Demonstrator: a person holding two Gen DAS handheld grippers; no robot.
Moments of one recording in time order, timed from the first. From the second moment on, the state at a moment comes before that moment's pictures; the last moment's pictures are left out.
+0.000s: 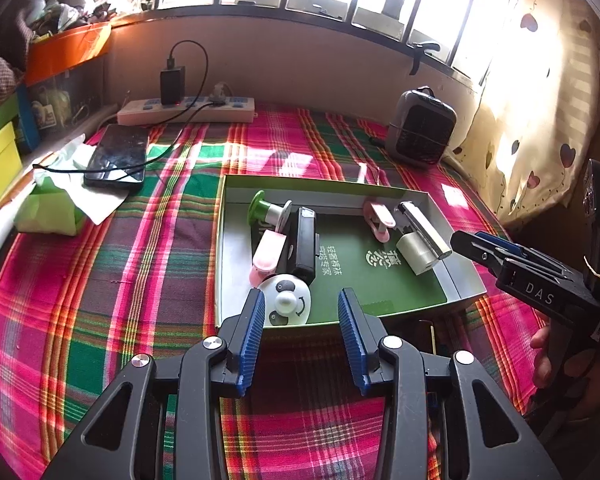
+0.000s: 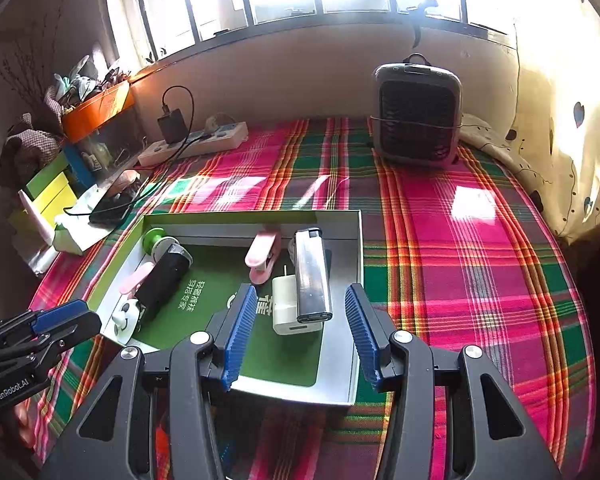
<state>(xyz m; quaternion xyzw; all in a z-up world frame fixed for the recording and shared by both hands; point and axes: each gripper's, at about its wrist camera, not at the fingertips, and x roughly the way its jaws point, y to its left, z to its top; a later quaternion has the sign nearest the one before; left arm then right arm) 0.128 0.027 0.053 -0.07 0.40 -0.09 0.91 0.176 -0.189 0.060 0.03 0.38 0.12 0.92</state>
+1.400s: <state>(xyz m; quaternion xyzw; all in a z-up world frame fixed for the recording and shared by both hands) 0.077 0.030 0.029 -0.09 0.42 -0.11 0.90 0.098 -0.156 0.020 0.02 0.44 0.15 0.89</state>
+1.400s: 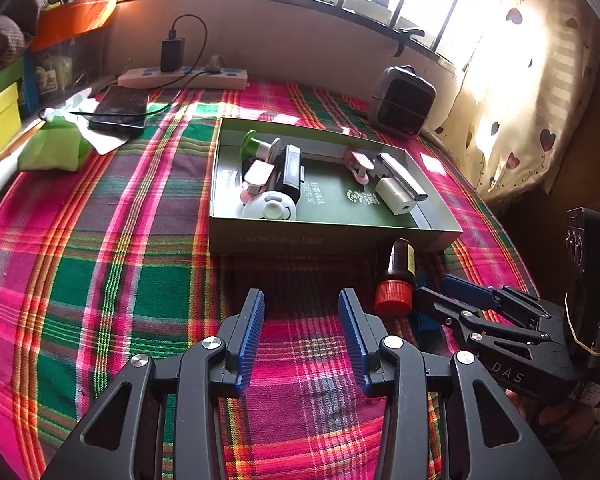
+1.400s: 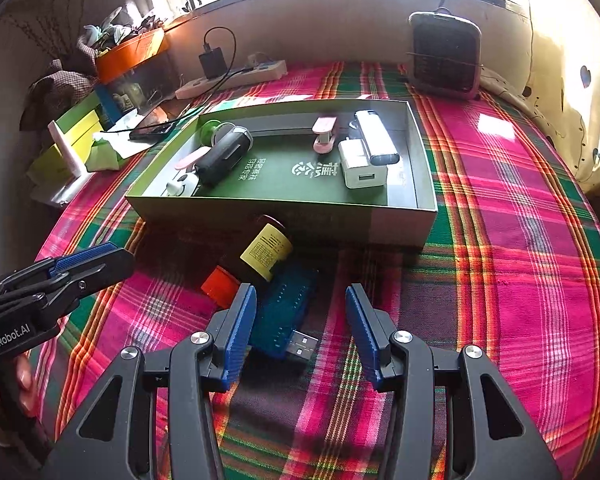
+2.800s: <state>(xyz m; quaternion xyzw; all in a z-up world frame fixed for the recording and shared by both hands) 0.096 -0.017 0.023 -0.07 0.45 -0.17 0.87 0.090 -0.181 0.016 -0.02 0.43 0.12 0.90</state>
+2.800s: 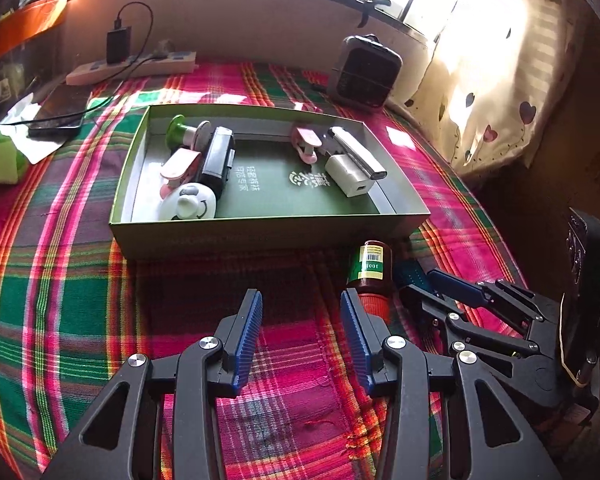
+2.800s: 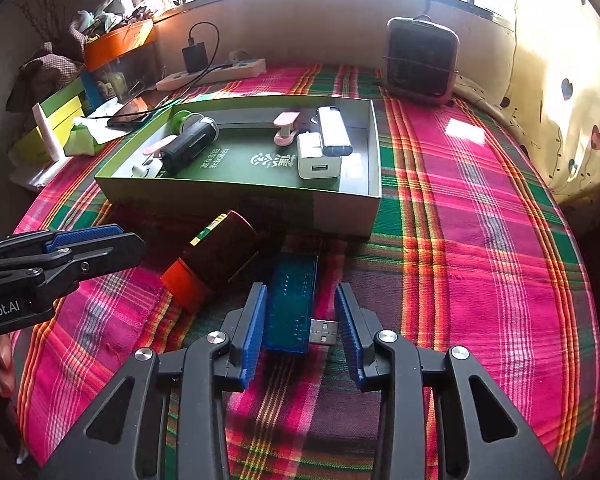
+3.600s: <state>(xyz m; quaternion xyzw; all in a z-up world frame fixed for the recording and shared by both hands) 0.103 -0.087 0.016 -0.03 0.47 -0.23 0.85 0.082 -0.224 0.017 0.01 0.43 0.09 0.90</state>
